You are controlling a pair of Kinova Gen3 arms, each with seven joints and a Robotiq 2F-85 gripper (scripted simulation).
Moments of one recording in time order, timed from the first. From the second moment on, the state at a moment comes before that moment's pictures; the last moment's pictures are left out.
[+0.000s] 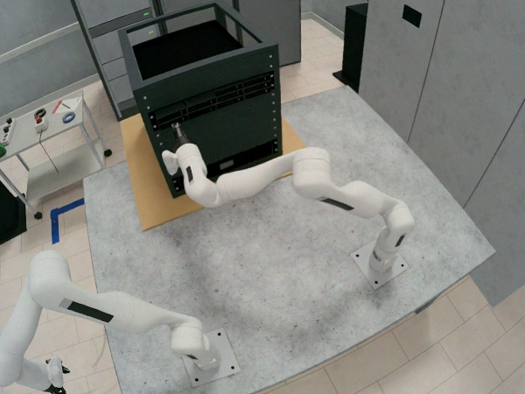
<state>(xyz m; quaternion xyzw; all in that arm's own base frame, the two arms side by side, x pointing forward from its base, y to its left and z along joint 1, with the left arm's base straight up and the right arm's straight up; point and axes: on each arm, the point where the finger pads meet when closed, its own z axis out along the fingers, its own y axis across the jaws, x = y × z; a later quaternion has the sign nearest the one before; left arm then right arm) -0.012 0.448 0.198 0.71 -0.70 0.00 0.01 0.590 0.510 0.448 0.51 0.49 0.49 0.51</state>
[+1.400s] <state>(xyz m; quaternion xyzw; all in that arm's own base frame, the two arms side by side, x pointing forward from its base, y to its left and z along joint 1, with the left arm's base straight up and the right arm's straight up) -0.012 0.448 0.198 0.71 -0.70 0.00 0.01 0.599 0.510 0.449 0.51 0.49 0.49 0.51</state>
